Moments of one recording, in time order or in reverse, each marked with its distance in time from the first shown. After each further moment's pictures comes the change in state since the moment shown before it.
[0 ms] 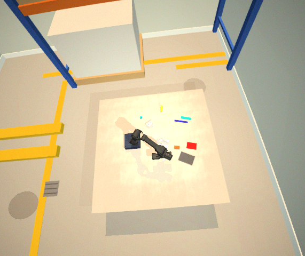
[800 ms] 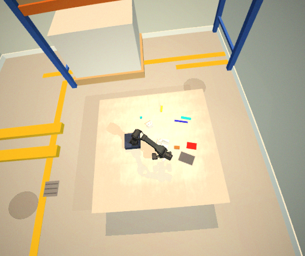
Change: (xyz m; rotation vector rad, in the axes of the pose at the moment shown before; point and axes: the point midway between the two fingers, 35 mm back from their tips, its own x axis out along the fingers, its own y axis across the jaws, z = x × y) arm 0.000 0.000 0.000 0.000 0.000 0.000
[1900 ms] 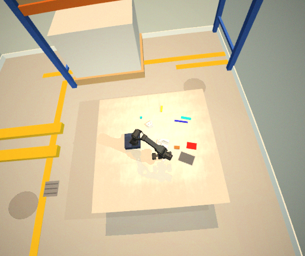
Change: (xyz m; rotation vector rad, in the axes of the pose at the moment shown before) arm 0.000 0.000 0.000 0.000 0.000 0.000
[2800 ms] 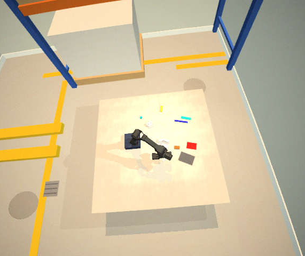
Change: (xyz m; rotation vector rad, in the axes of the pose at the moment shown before) arm 0.000 0.000 0.000 0.000 0.000 0.000
